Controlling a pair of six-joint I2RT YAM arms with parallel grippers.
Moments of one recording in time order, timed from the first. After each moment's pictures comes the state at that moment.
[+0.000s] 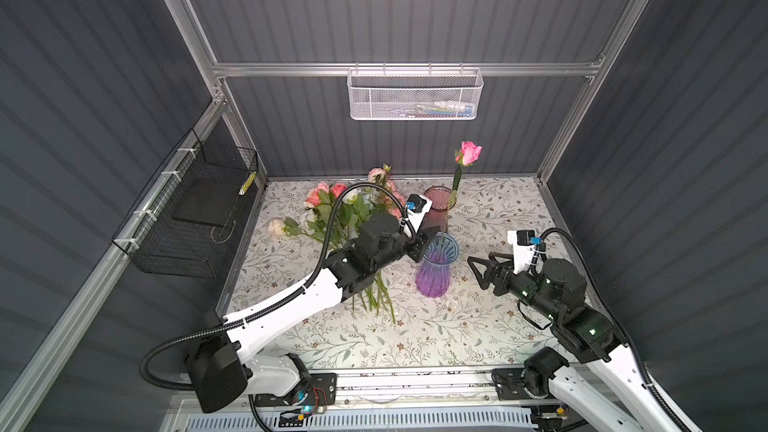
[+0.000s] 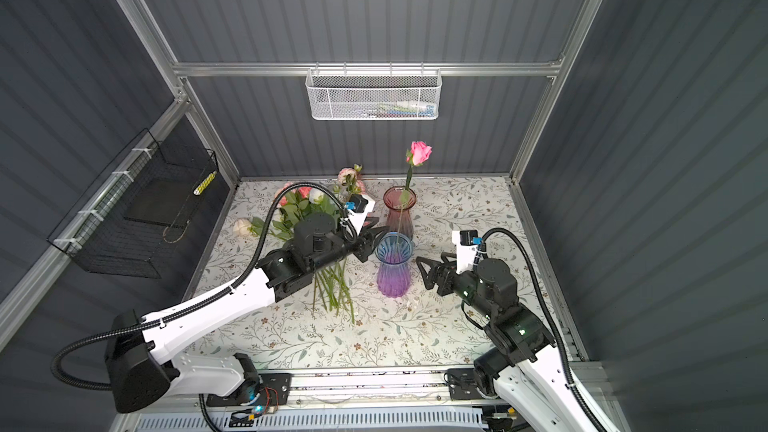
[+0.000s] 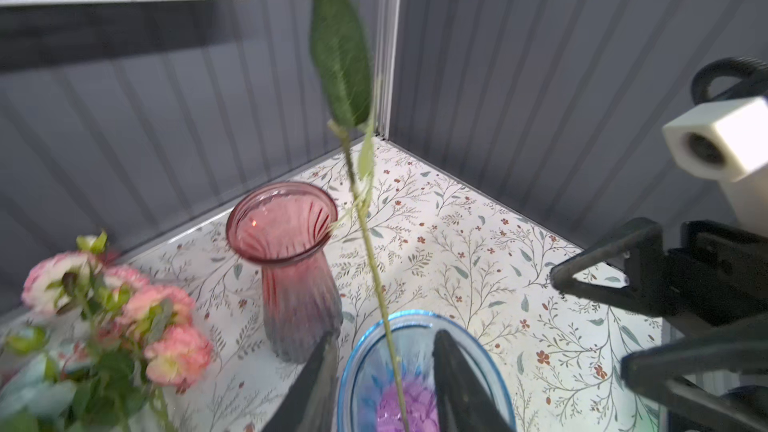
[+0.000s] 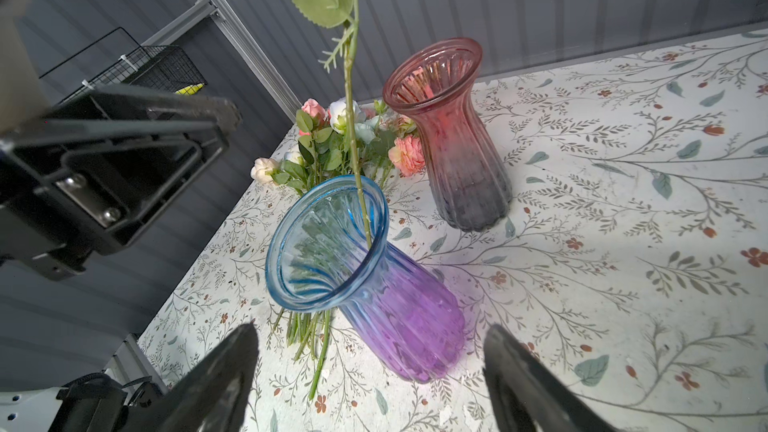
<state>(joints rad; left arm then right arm) -0.91 1.29 1.05 0.01 -0.05 -0.08 0.48 0.55 0.63 -0.37 -0.15 0.44</state>
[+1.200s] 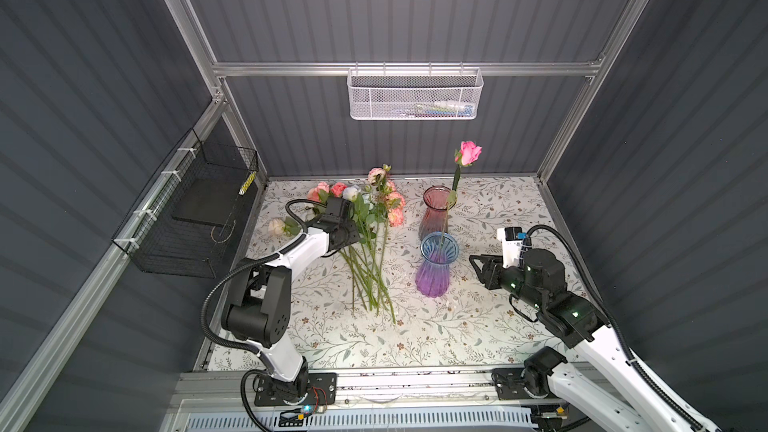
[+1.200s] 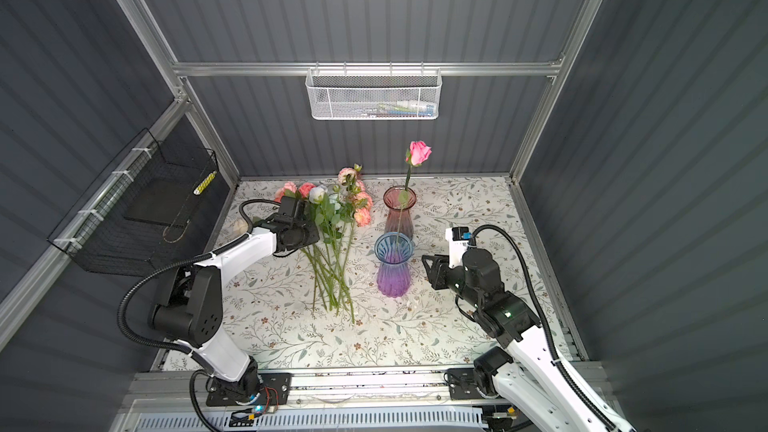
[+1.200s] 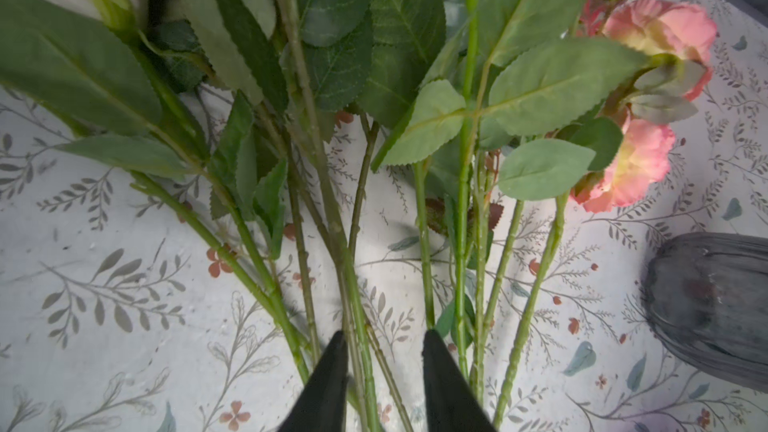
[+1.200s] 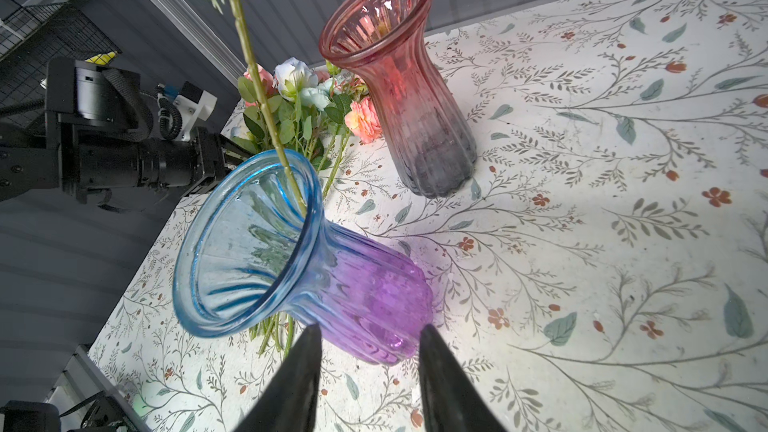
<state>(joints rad) -0.33 1.72 1.16 -0.41 -0.04 -0.54 0.48 0.69 0.63 -0.38 -0.08 0.46</state>
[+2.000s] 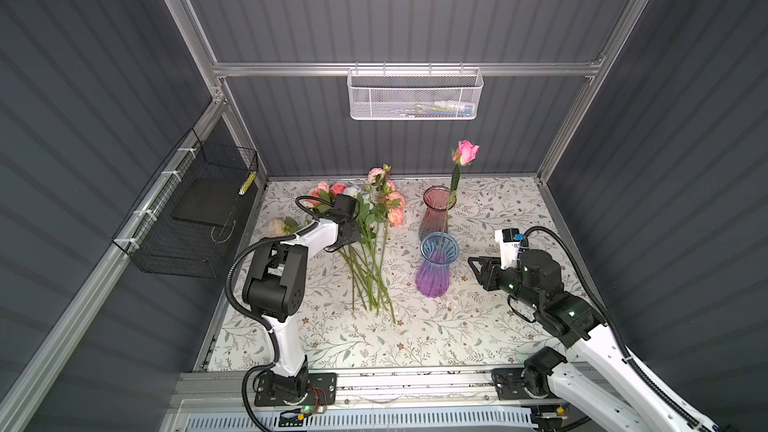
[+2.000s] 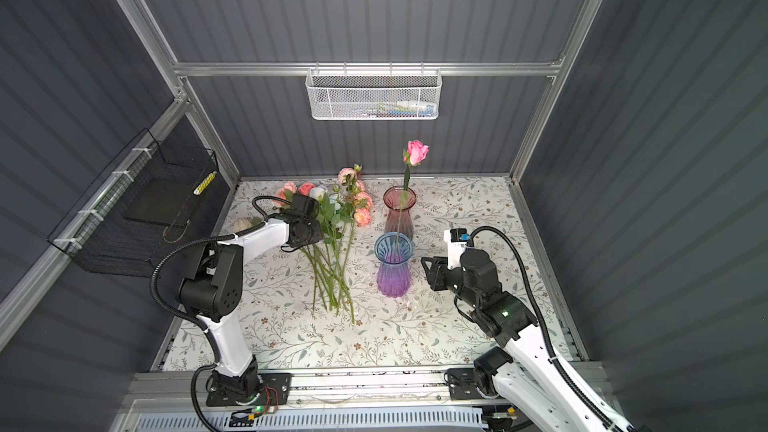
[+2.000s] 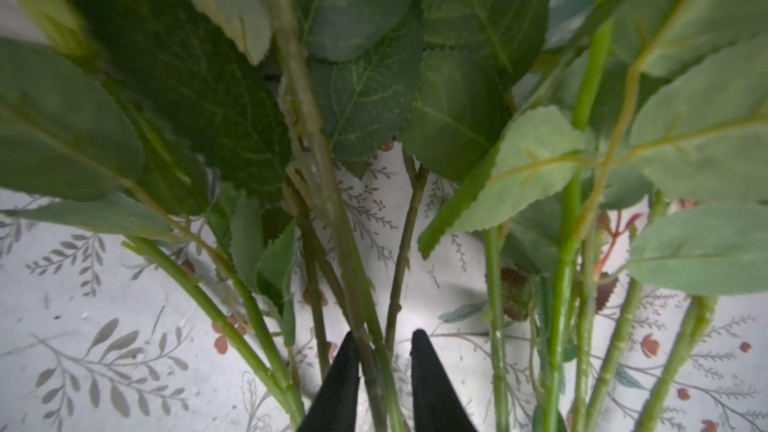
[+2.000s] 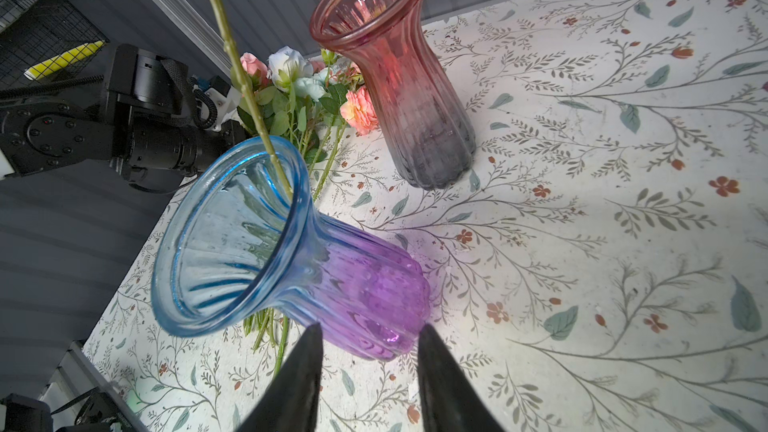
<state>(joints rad) -0.31 1.89 1.28 -0.45 -0.14 -0.49 0.48 0.69 0.61 -0.37 -0.09 0.46</state>
